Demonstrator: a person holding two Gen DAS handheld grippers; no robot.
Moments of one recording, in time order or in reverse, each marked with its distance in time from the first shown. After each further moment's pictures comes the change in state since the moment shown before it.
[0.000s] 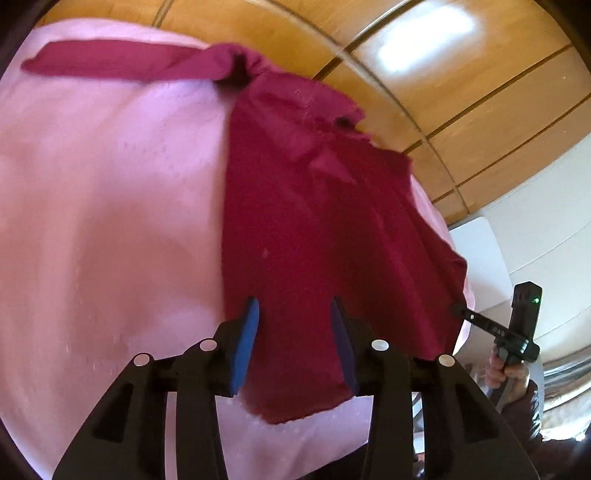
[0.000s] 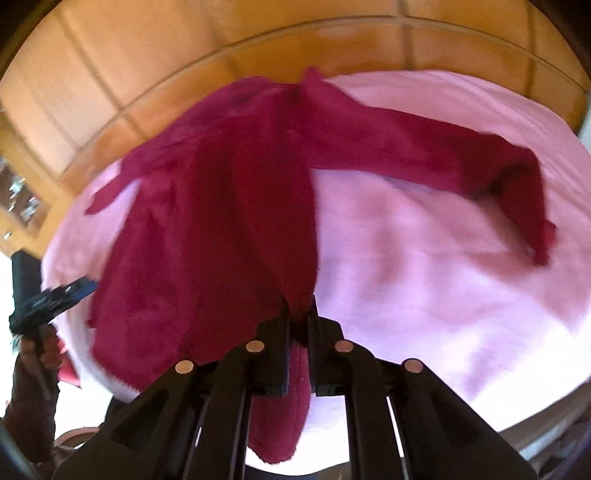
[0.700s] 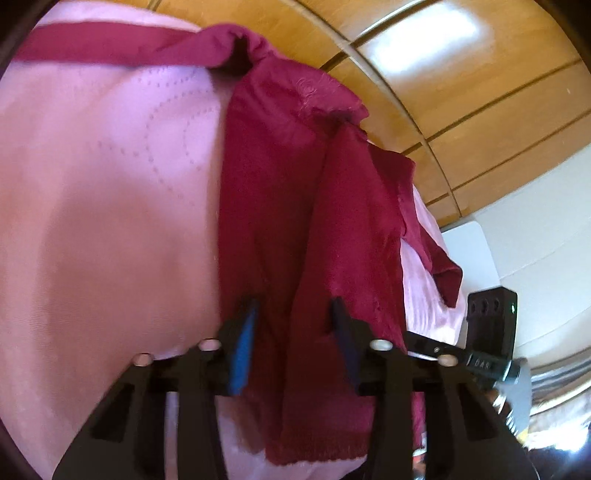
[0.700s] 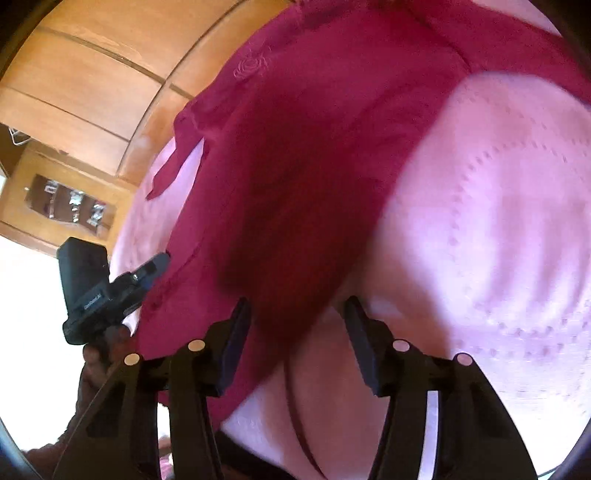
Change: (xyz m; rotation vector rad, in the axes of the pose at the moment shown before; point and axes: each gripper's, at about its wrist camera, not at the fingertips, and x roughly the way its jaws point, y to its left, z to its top) left arm 0.021 0.009 0.013 -0.057 0.019 -0.041; right arm 0.083 0.095 0.009 0.101 0.170 0.442
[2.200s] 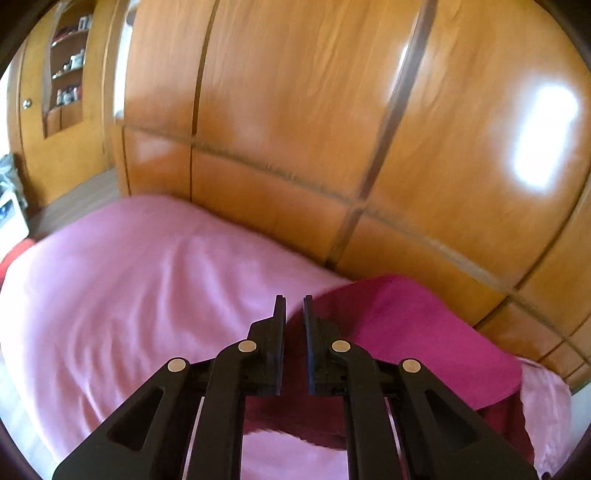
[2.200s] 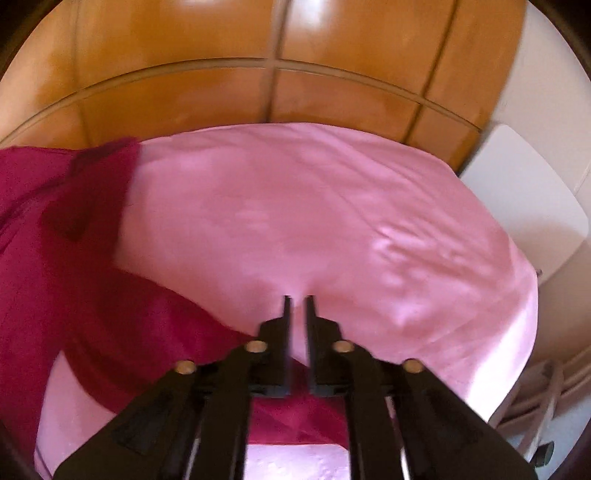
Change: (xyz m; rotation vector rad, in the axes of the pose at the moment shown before) left arm -0.175 0.017 0.218 -0.090 -0.552 0.758; right arm -0.177 -0.112 0.050 -0.020 -0.385 -0.935
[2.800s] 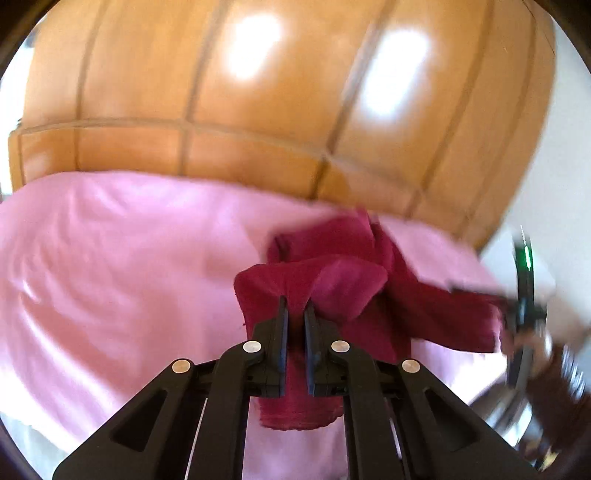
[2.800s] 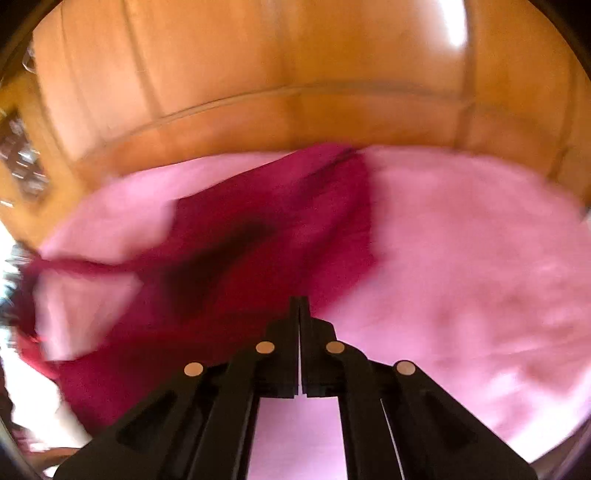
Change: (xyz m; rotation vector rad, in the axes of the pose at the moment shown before) left arm -0.182 0.006 -0.194 0.265 0.020 -0.537; right arm -0.096 0.114 -0.035 -0.228 -0.090 0.414
